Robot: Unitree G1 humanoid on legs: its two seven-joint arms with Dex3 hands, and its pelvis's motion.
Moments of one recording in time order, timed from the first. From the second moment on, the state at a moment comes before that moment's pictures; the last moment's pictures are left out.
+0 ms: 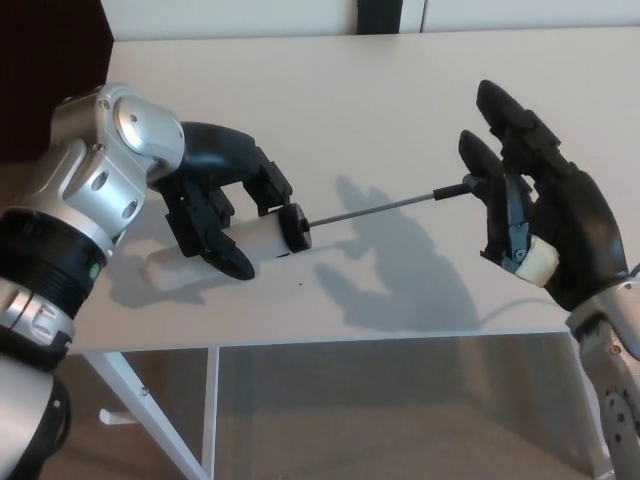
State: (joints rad) left_arm -0.92 0.45 -0.46 0.64 0.41 0.19 -1.01; right_arm -0.23 -0.15 0.00 0.11 0.19 -0.04 0.30
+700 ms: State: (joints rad) left_arm -0.97 0.43 -0.45 0.69 0.41 0.22 -1.03; right_arm -0.27 -0.16 0.11 0.17 0.01 -0.11 0.19
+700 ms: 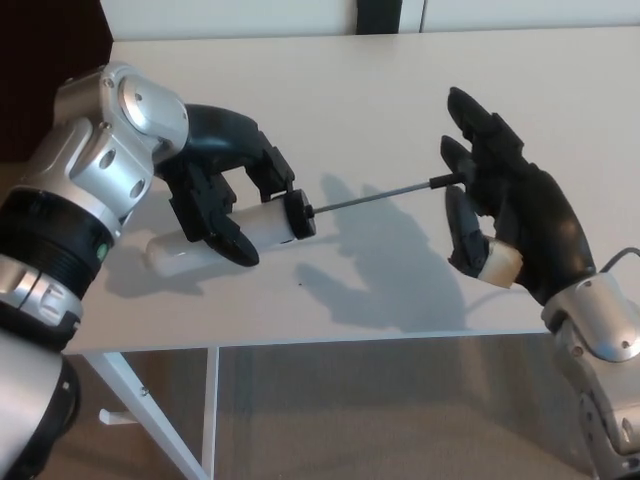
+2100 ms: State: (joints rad) left_arm -1.15 0.30 -0.42 0.84 0.41 0.27 -0.97; right_arm -0.37 -0.06 0.19 0.33 -0.25 -0.18 -0.13
